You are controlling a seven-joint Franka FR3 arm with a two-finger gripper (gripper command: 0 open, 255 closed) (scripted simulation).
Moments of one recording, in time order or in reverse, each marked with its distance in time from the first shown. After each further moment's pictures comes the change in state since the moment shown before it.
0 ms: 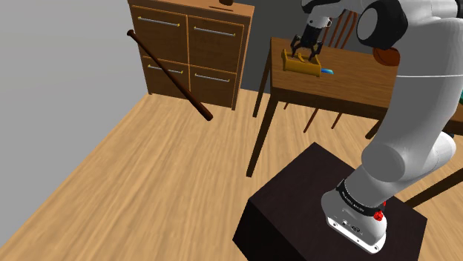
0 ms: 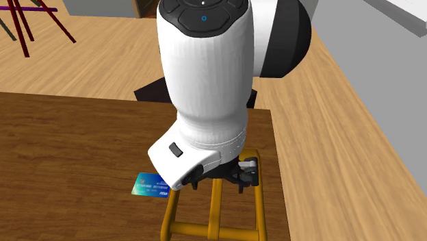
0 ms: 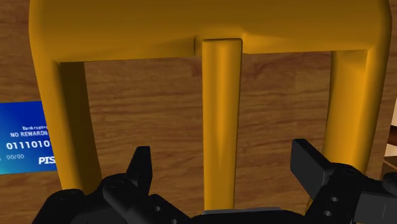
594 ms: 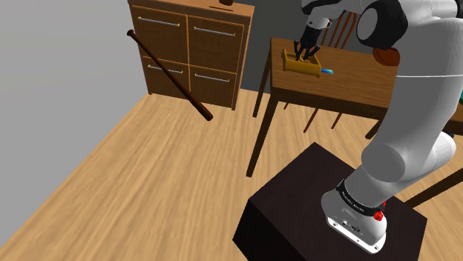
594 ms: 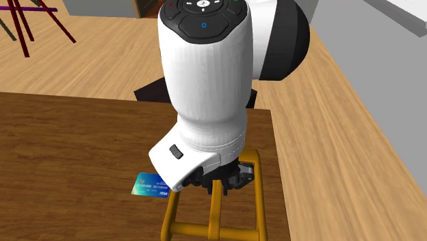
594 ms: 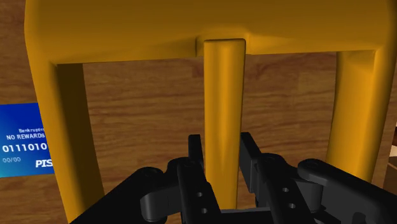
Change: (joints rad) arm 0.001 0.001 0.000 -0.011 0.001 0.012 -0.001
